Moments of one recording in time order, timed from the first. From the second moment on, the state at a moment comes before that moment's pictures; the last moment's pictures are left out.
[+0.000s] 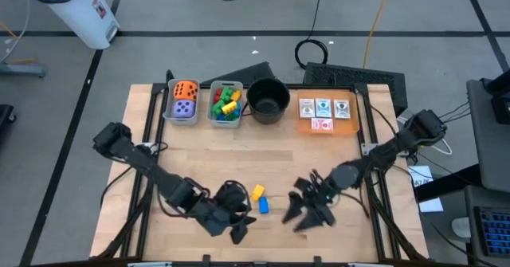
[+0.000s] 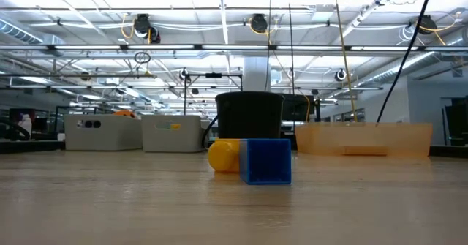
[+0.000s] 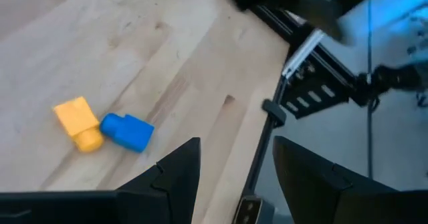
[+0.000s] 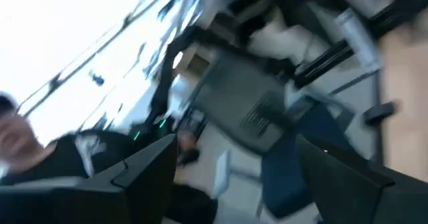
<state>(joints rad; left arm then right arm) -0.60 1.71 1.46 -0.45 -0.41 -1.06 0.51 1.45 0.71 0.88 -0.23 1.01</state>
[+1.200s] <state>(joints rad) -0.11 1.84 1.61 -0.81 0.10 -0.34 0.51 1.33 0.71 0.02 0.13 0.68</state>
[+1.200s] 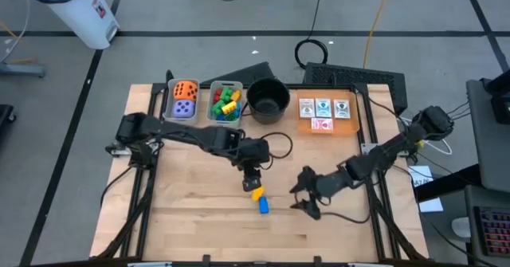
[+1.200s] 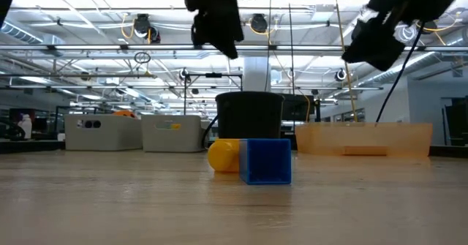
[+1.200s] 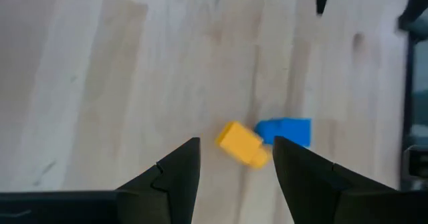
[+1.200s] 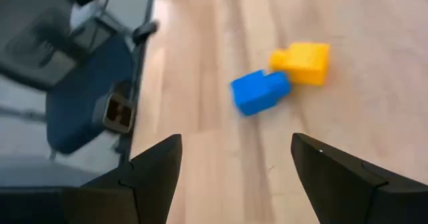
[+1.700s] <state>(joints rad) -0.02 1.85 1.54 -0.86 0.28 -0.01 0.48 1.33 0.71 -0.04 0.08 0.81</state>
